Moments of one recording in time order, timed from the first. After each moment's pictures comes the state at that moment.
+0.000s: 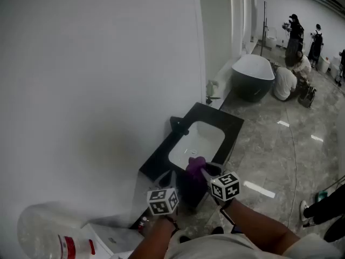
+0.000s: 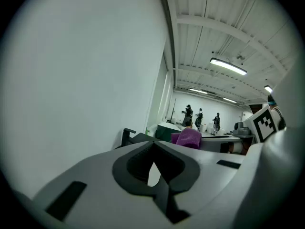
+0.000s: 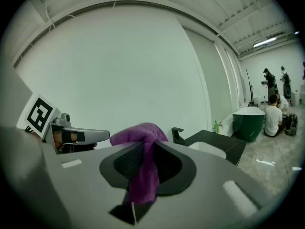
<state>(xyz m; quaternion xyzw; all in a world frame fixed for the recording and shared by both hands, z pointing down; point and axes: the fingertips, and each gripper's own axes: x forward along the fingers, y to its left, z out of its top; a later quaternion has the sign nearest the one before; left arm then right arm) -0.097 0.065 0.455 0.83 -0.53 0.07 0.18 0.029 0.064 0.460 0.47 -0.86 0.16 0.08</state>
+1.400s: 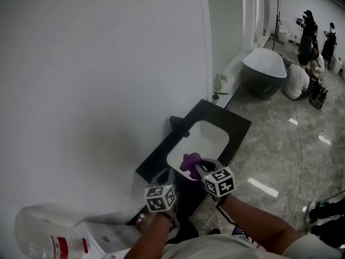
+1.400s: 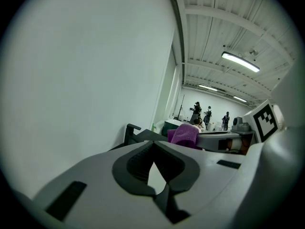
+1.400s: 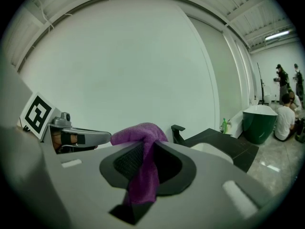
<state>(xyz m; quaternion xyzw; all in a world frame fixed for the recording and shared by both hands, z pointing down) -0.065 -0.014 0.489 0.80 -0.56 0.09 0.21 0.048 -0.030 0.488 0.42 -0.88 0.17 0.11</state>
